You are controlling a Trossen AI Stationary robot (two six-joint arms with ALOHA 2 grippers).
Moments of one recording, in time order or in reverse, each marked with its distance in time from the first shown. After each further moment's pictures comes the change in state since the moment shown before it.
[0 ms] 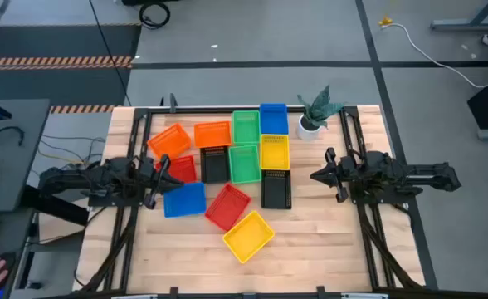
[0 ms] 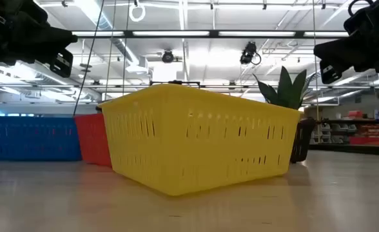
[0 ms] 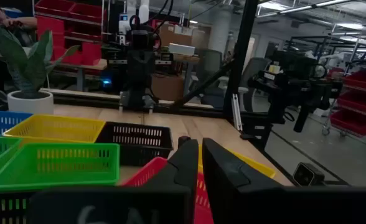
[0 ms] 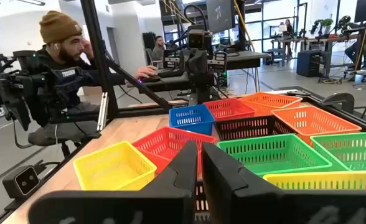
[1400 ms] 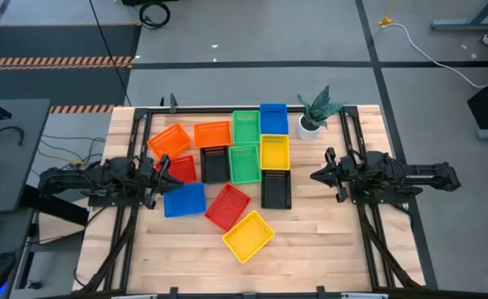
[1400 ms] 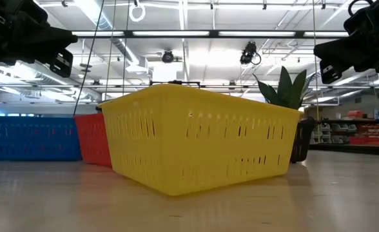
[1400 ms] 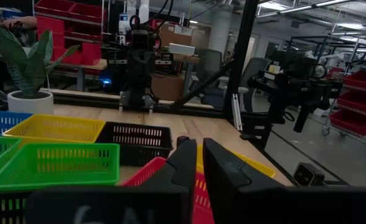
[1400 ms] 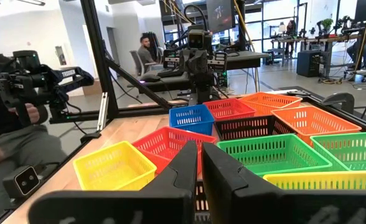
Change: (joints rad) left arm 0.000 0.000 0.000 0.000 0.000 0.000; right arm 0.000 0.000 0.000 0.000 0.000 0.000
